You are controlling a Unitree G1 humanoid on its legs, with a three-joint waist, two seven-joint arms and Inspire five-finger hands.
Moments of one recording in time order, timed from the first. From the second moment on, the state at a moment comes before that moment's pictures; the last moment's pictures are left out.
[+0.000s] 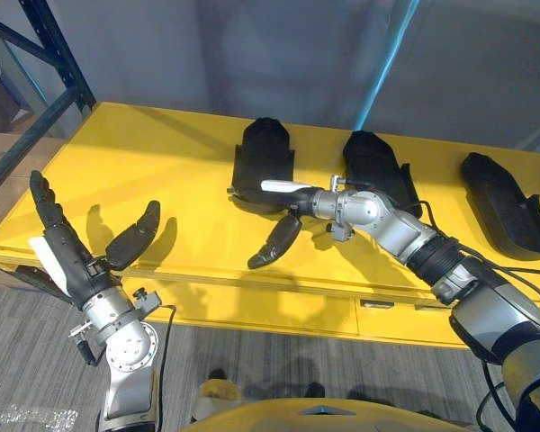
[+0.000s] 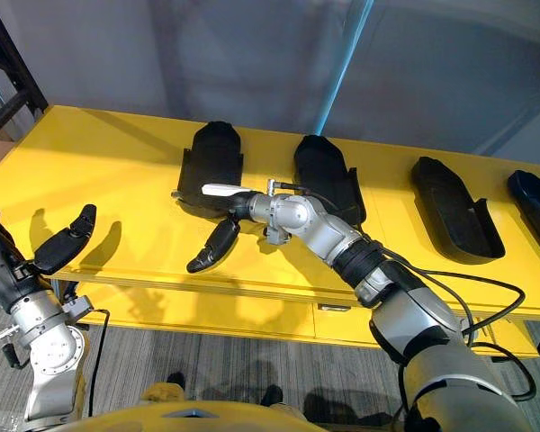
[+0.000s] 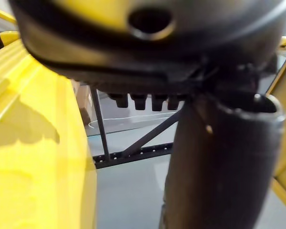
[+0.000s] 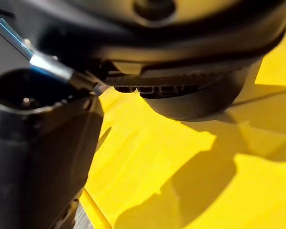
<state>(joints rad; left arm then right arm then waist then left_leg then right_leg) 0.26 0.07 0.21 -0.20 0.19 -0.34 0.60 -0.83 -0.53 0.78 0.39 -0.05 -0.18 0.50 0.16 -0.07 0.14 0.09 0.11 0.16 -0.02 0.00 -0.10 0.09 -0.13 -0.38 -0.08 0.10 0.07</state>
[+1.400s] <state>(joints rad) 0.22 0.07 0.12 -0.12 0.04 -0.31 0.51 -0.79 -0.57 0.32 0.11 -0.24 -0.42 -0.23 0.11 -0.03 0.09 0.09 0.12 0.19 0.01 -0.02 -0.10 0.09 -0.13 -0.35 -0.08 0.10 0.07</state>
